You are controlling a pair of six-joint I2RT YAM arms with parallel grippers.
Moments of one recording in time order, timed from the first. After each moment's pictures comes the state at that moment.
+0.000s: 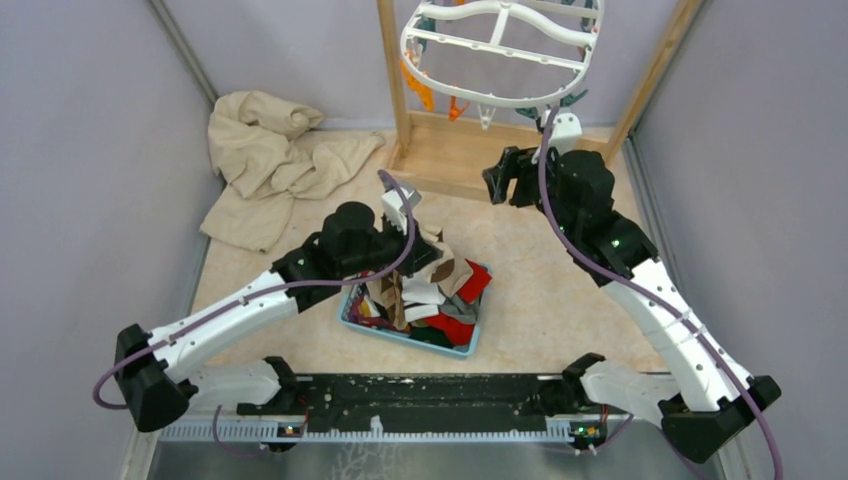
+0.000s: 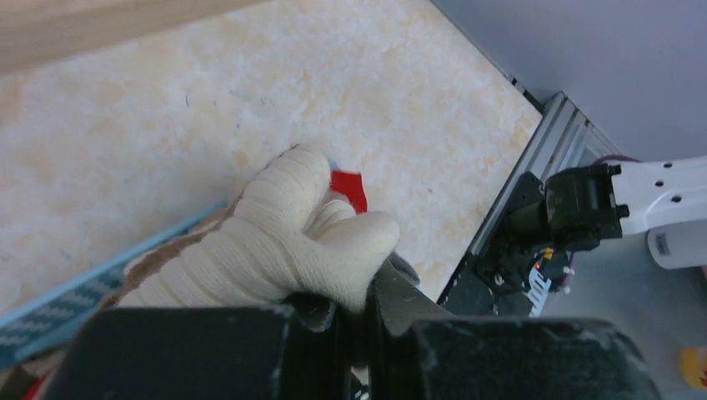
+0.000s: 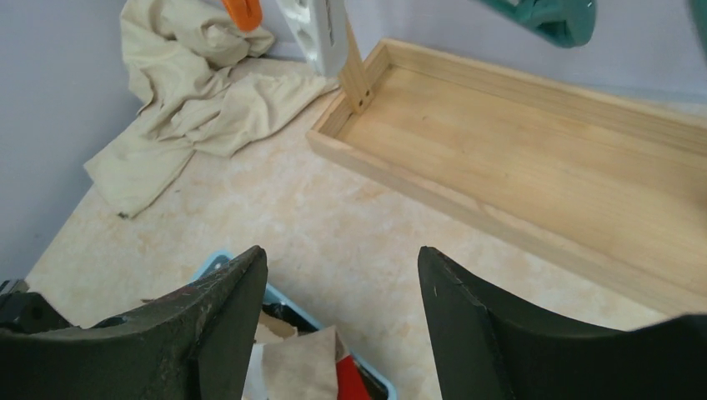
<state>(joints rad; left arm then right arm) -0.90 1.18 0.99 -0.09 0.15 -0.36 0.55 1.04 1.26 -0.40 0.13 0.24</state>
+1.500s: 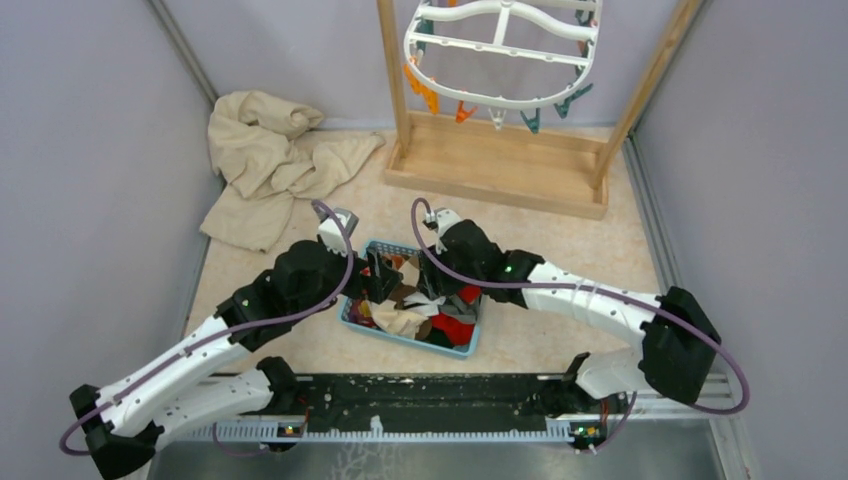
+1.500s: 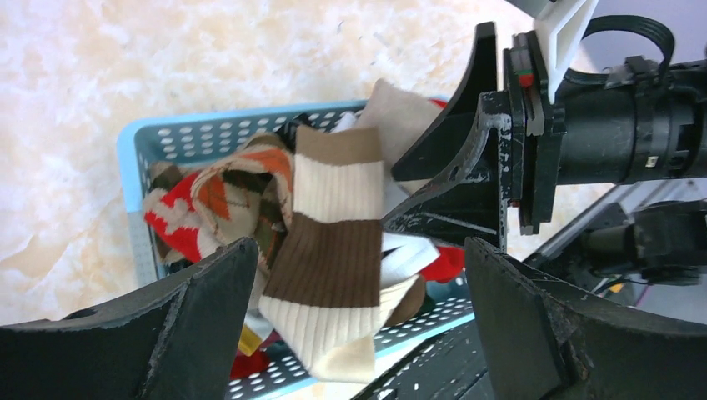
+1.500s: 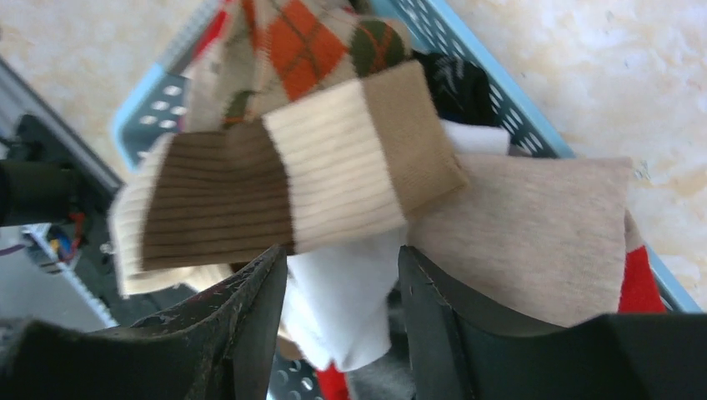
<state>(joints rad) -0.89 0.78 0.80 -0.40 -0.16 -0.49 0.93 1.29 0.91 -0.29 -0.04 0.42</state>
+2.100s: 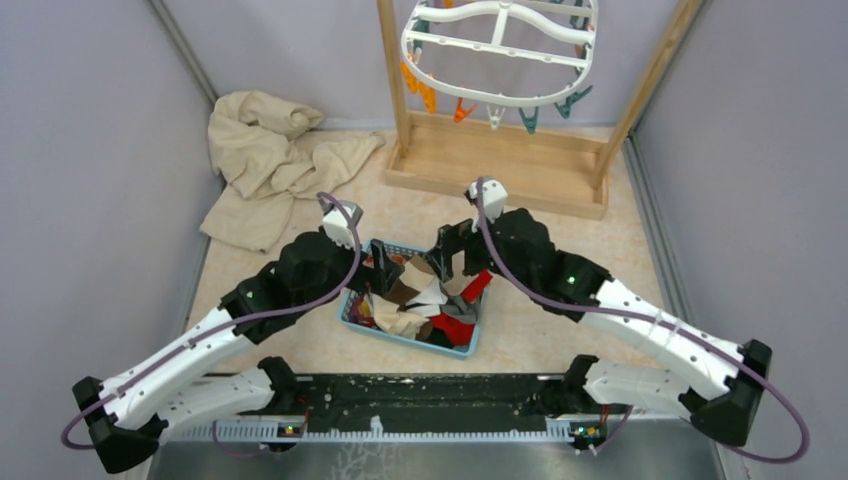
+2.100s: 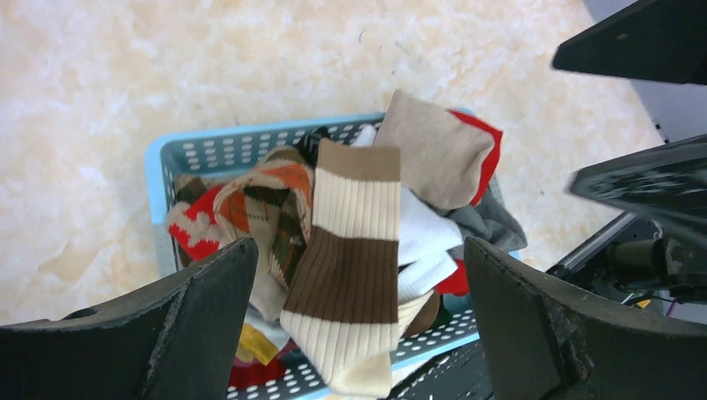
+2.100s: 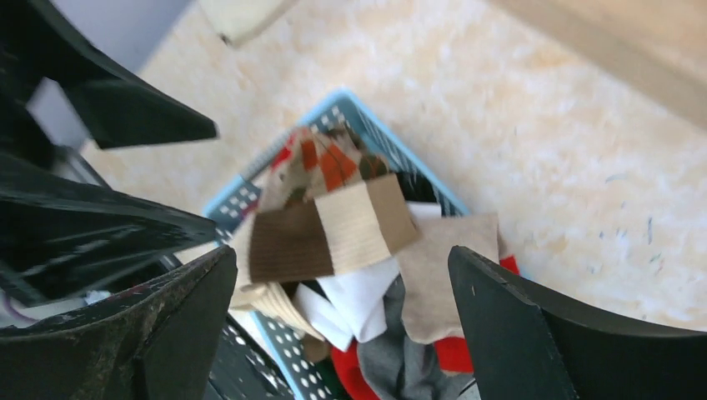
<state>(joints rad) -0.89 0.83 0.83 -0.42 -0.22 -0.46 0.93 1.04 0.96 -0.34 0.12 0.38</state>
